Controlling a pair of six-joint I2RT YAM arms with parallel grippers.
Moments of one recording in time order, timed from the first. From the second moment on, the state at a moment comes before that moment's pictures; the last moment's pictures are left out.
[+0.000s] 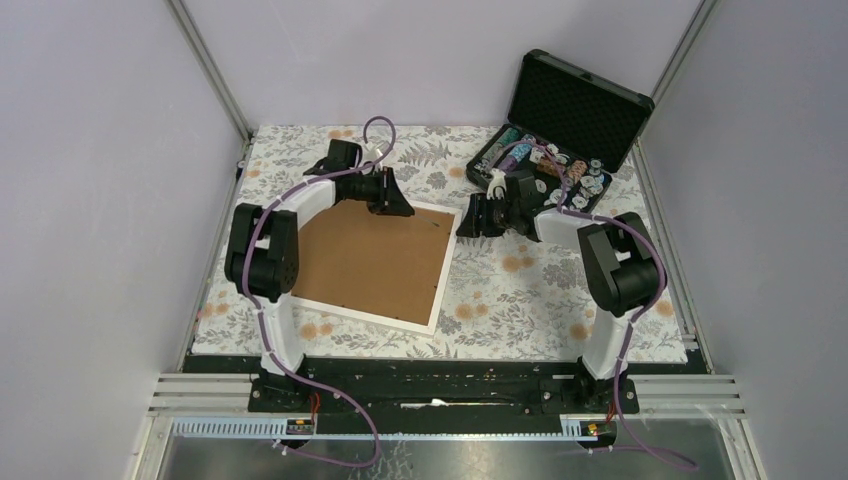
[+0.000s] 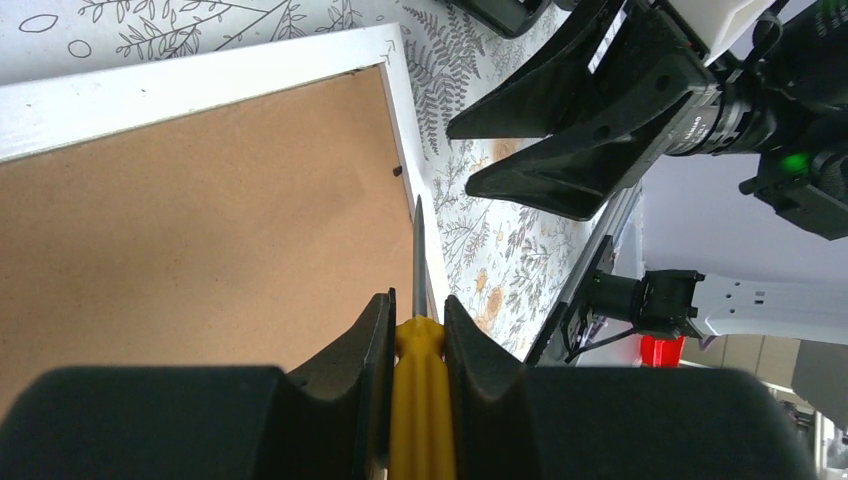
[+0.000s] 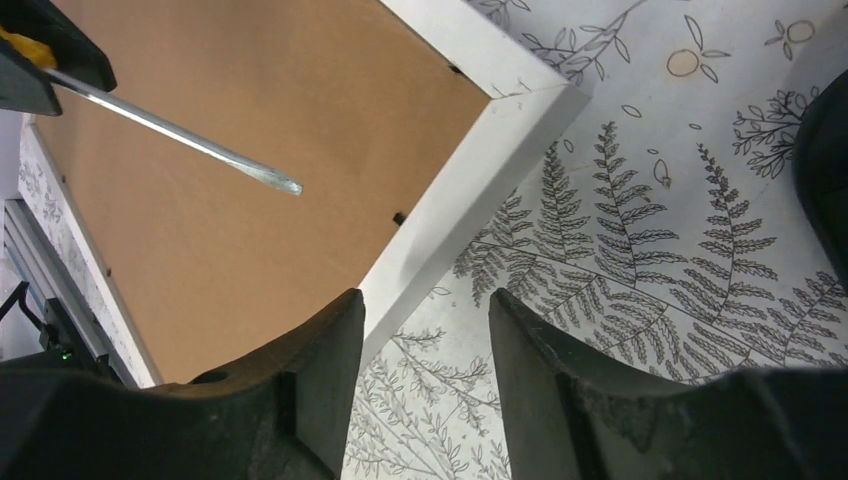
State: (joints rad) left arm -0.22 1.95 1.40 -0.32 0.92 -0.34; right arm 0.35 1.86 1.06 0.05 -0.54 0.31
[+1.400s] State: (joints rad) left arm -0.19 2.17 1.44 -0.20 1.05 -0.53; right arm 0.34 2.02 1.09 0.17 -0.63 0.42
